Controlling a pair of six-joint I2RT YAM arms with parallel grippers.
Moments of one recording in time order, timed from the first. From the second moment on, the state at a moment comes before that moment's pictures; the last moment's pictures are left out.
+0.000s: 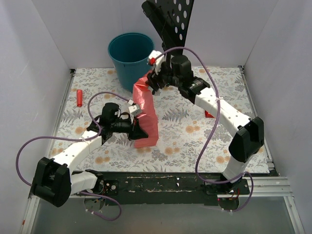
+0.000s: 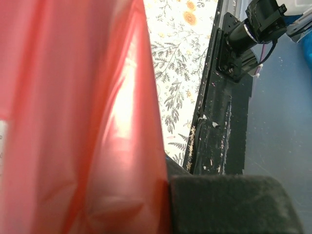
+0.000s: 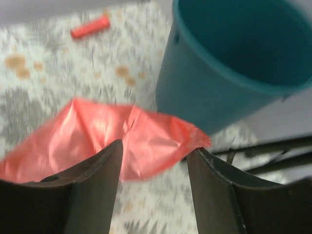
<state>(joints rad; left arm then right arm) -0.42 1.16 0.67 -0.09 0.94 0.04 0.68 1.76 1.75 -0.17 -0.33 -0.28</state>
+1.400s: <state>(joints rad) -0.20 1.72 0.97 0.10 1.47 -1.19 0.74 1.29 0.64 0.38 -0.56 -1.21</state>
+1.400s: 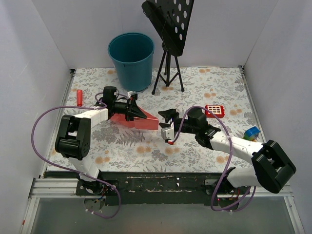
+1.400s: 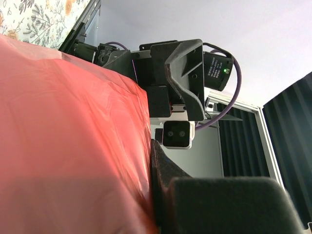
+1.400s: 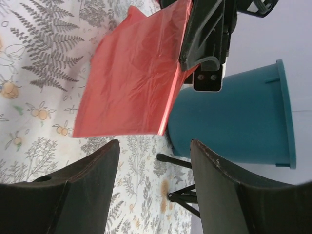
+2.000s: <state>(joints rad) -0.20 1.76 1.01 0.08 1.48 -1.24 0.80 1.31 0.65 0.45 -0.69 -1.33</state>
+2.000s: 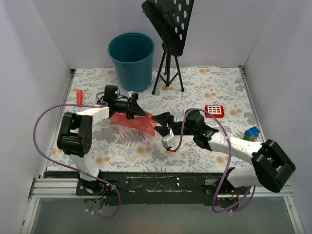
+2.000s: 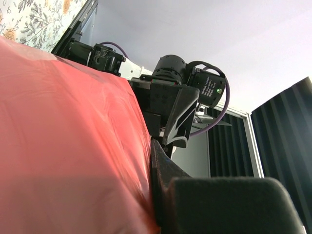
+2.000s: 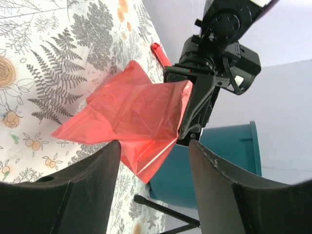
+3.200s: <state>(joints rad) -0.07 1.77 1.01 0.03 1.47 -1.14 0.82 1.37 1.06 0.25 -0.67 -1.04</state>
